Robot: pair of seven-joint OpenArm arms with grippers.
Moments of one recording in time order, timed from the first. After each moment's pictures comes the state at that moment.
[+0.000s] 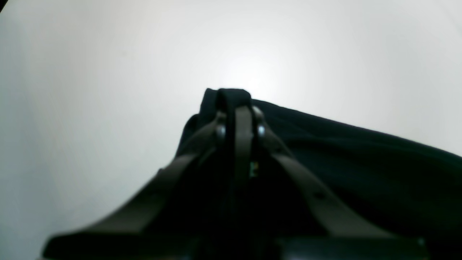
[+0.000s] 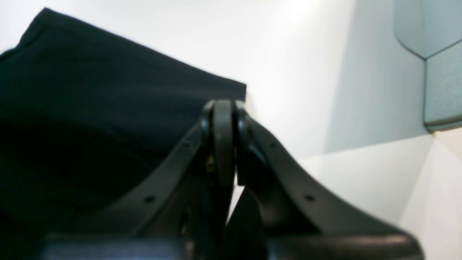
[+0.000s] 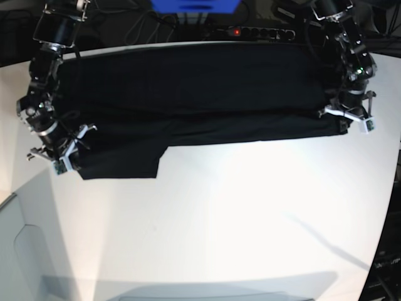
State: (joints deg) left arm 14.5 -12.5 -33.6 89.3 -21.8 -14.1 31.3; right arm -4.0 12.5 21.2 93.0 -2.6 39.3 -28.6
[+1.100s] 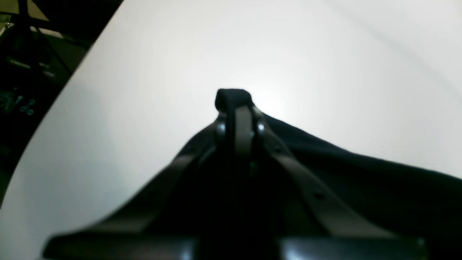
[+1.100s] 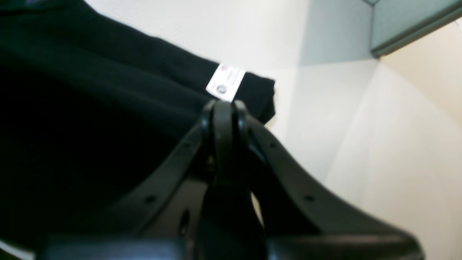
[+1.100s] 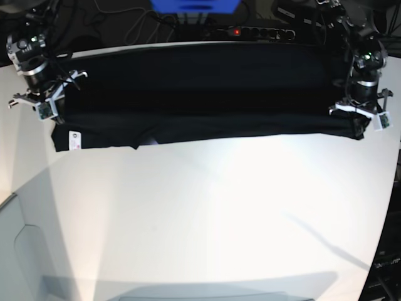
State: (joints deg) left arm 20.9 -11.1 -38.0 106.1 -22.0 -14.3 32.2; right arm -28.7 7.7 32.3 116.6 1.0 39.4 -28.1
